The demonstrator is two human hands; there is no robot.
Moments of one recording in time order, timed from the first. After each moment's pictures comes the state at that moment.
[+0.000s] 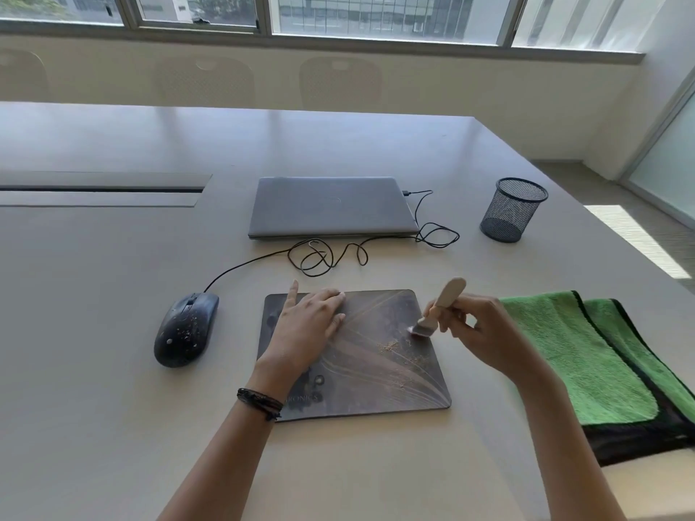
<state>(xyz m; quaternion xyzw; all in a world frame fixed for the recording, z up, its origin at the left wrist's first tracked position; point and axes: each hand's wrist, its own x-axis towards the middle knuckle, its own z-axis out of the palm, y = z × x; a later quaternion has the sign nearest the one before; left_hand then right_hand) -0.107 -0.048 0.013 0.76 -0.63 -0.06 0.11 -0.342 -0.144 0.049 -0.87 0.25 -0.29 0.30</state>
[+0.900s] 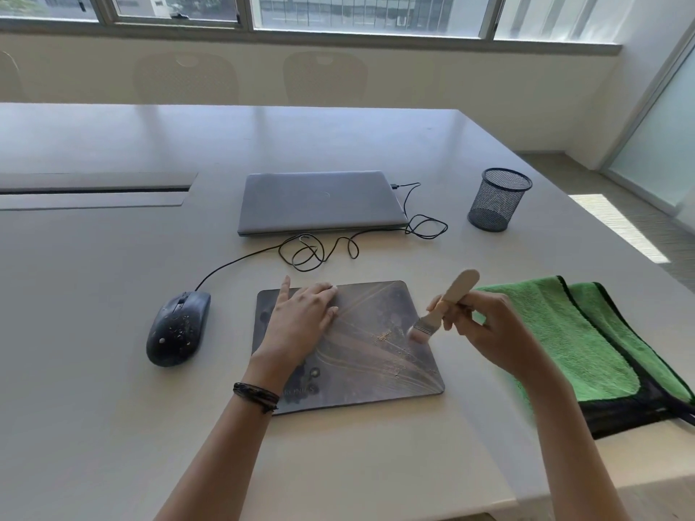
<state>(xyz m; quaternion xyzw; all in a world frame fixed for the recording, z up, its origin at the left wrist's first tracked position) -0.108 -0.048 0.014 0.77 -0.63 -0.06 0.10 -0.360 -0.125 0.056 -0.85 0.27 -0.32 0.31</state>
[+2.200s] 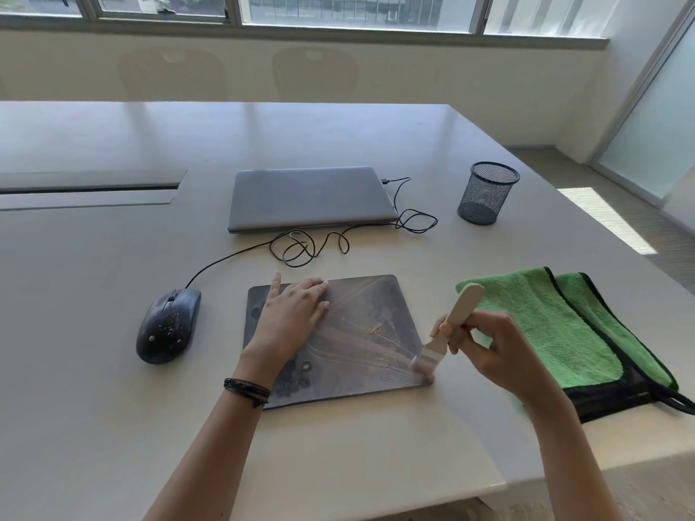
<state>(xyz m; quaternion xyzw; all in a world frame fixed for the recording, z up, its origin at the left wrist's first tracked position) -0.110 -0.045 0.018 0.77 -0.63 -0.07 0.11 -0.382 -0.103 0.045 -0.84 0.26 -0.34 0.34</state>
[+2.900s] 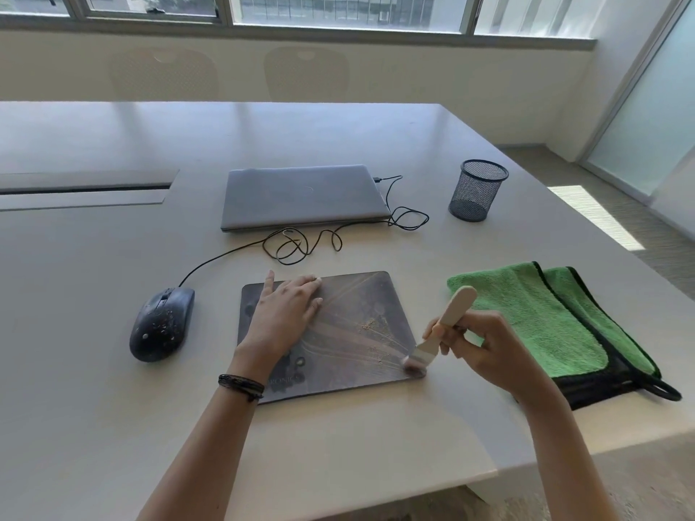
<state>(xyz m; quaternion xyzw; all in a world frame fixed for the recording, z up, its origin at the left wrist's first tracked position) -0.109 -0.045 0.015 0.77 -0.63 -0.07 0.11 -0.388 -0.098 0.042 -0.84 0.26 -0.33 0.35</state>
